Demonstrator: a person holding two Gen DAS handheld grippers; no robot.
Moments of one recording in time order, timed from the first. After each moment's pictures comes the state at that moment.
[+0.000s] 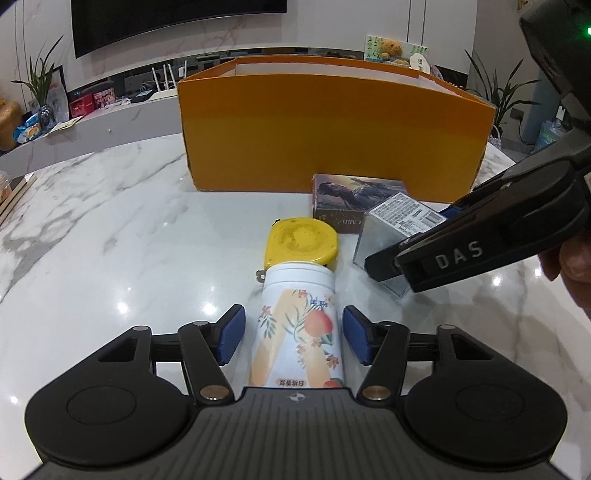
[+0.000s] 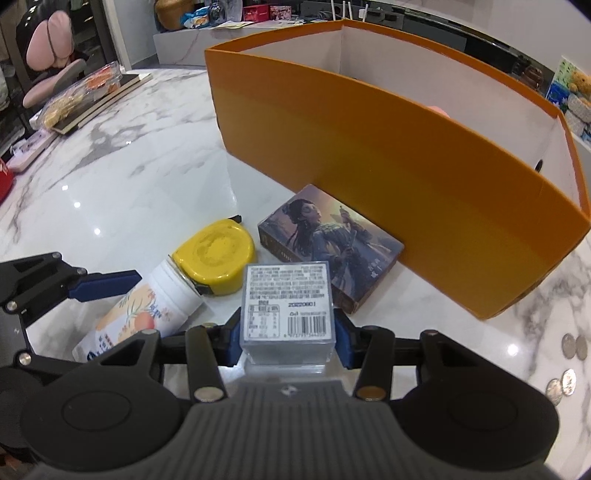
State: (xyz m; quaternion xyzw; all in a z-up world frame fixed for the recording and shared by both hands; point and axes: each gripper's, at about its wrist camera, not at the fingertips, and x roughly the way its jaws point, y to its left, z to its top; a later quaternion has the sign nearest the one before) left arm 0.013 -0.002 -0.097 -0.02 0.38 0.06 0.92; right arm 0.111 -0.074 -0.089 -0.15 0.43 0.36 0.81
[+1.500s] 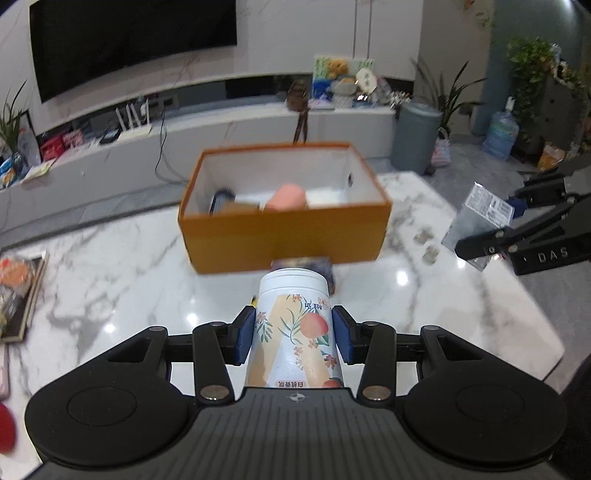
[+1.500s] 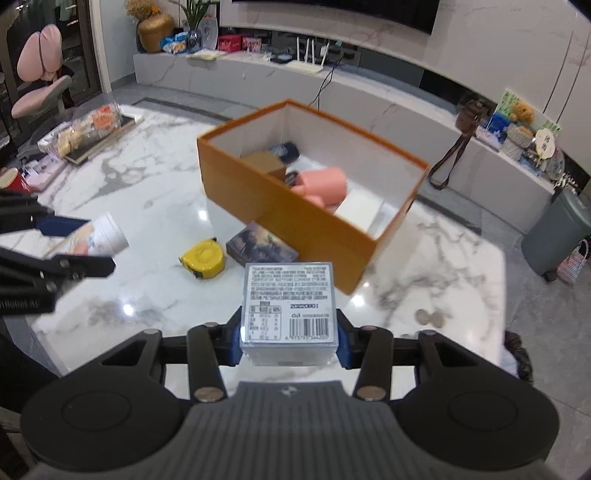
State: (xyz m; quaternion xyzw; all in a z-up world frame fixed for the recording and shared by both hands) left arm -0.027 -0.017 0.076 0.01 0.38 -0.02 0.92; right arm 0.041 -0.192 0.075 -0.18 0.39 0.32 0.85
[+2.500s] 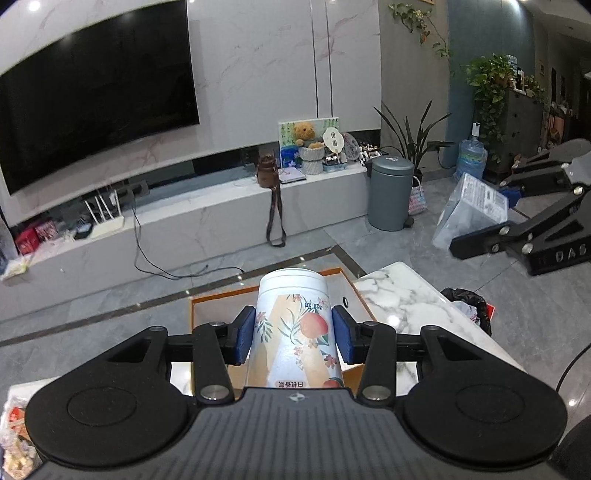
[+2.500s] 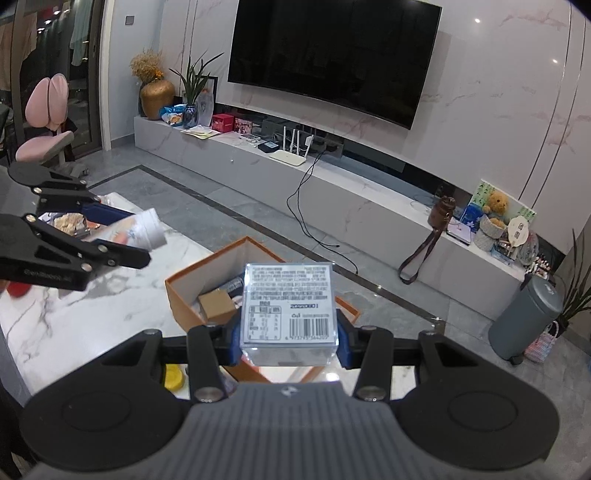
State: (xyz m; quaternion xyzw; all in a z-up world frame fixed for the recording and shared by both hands) left arm 0.086 -0.014 0.167 0.06 0.31 -0.08 0.95; right arm 0.121 -0.197 0.216 -0.17 0.28 0.33 0.88
